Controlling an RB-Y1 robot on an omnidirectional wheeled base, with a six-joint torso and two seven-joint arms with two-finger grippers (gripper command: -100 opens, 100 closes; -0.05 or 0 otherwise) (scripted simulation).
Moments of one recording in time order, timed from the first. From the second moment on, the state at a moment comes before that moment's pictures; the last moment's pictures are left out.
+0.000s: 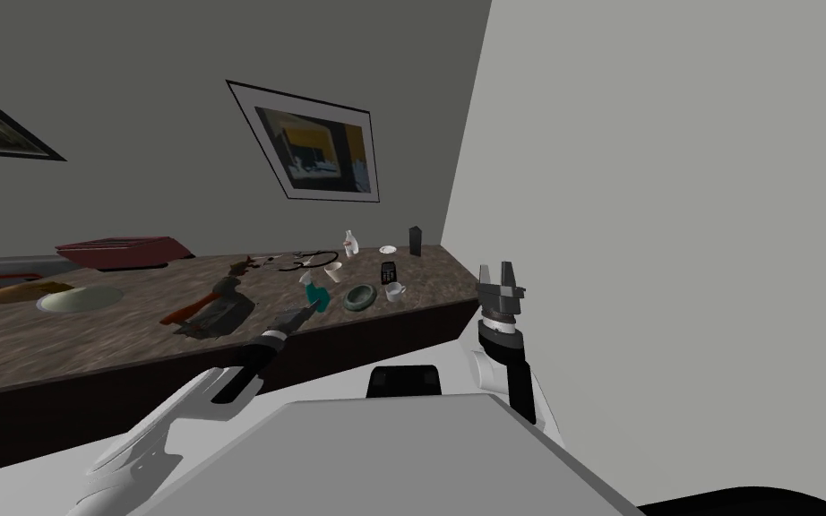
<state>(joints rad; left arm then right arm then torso) 0.48 0.59 0.20 -1.75 -0.52 -0.14 -0.27 0.53 0.04 0.04 -2.34 0.09 -0.55 -0.17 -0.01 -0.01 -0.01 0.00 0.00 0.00</state>
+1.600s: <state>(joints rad) 0.16 0.68 0.08 -1.49 -0.49 -0.02 -0.32 0.53 0.04 0.04 -2.34 0.08 -0.55 -0.17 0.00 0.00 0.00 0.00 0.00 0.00</state>
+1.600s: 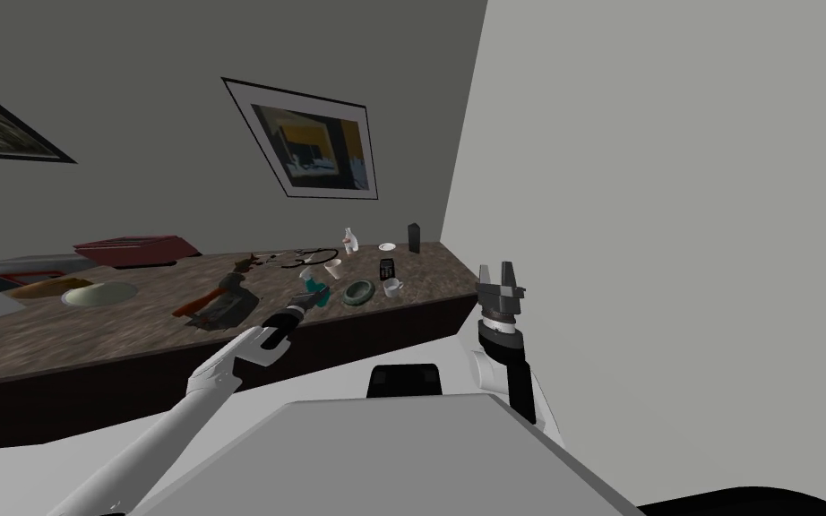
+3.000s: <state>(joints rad) 0.33 0.64 0.15 -1.62 -0.52 -0.07 -0.30 0.53 0.04 0.04 -2.34 0.08 -0.55 -0.17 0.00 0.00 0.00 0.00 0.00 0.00</state>
